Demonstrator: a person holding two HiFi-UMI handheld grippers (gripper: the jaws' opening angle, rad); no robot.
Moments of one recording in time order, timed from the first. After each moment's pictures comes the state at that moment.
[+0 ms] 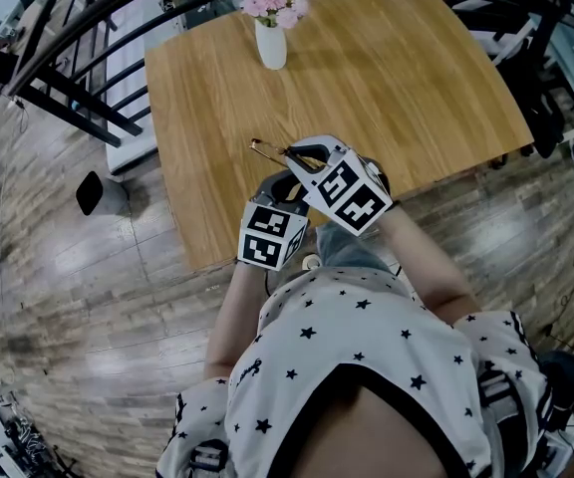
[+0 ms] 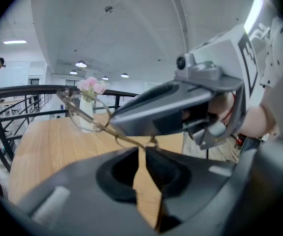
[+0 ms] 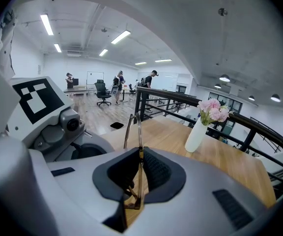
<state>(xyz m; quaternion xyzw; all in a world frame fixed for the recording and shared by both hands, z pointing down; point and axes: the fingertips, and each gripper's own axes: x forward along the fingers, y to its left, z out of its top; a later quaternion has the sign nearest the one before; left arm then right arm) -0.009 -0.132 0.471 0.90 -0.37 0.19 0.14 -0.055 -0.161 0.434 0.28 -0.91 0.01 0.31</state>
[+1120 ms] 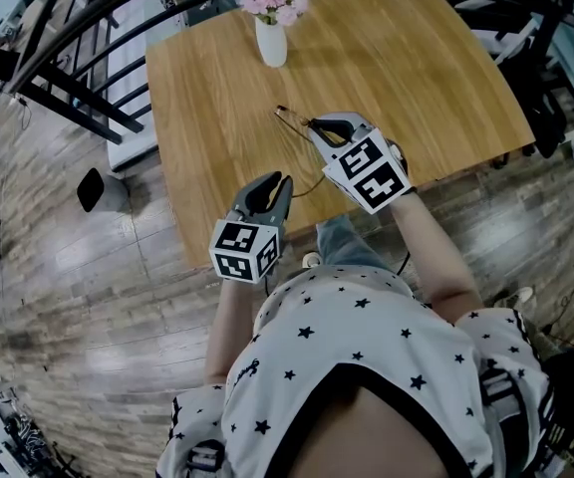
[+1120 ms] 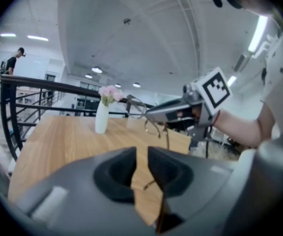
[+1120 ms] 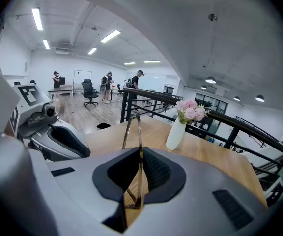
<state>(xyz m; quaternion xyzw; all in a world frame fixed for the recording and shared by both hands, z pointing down) -0.056 -0.123 0.459 0.88 -0.42 0.11 0.17 -0.007 -0.197 0.419 0.35 -0.89 0.01 0.30</state>
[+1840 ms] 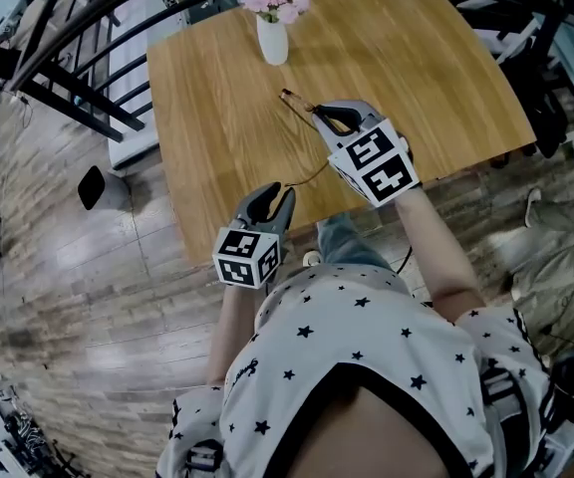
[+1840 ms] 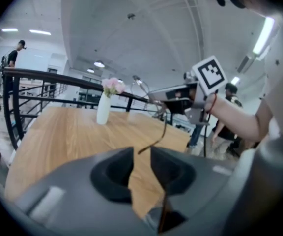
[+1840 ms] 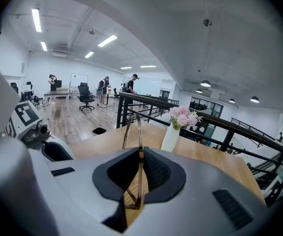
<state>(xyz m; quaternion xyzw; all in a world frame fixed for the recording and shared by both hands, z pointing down) -0.059 -0.104 0.483 0.88 -0.42 0.12 0.20 0.001 -0.209 0.395 0.38 -0.89 0.00 0.27</state>
